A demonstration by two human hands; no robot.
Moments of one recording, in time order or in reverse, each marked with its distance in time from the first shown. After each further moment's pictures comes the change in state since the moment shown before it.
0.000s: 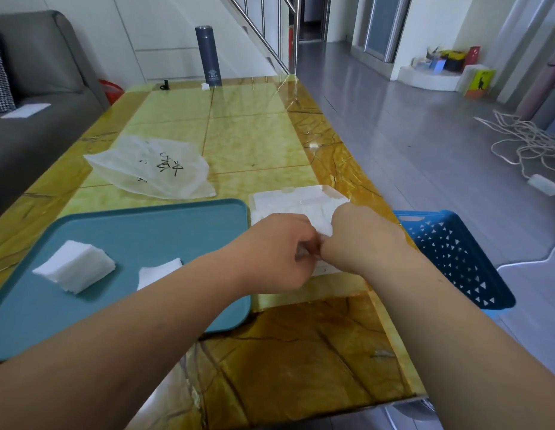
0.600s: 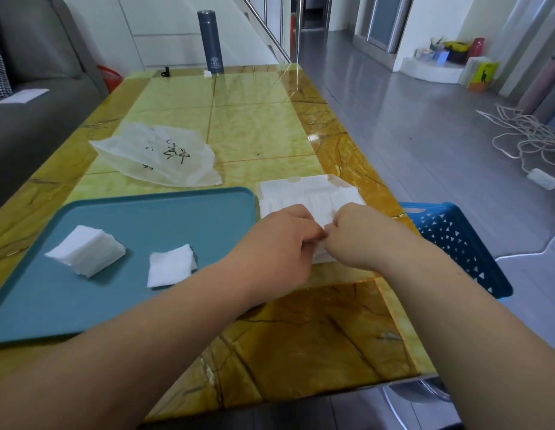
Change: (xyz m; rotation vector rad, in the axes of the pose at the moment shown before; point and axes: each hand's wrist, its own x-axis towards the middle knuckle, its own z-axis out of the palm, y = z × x) left_hand -0.027 0.006 0.004 0.015 0.123 -0.056; right_hand -0.019 -0.009 -0.001 0.006 -0.118 -0.042
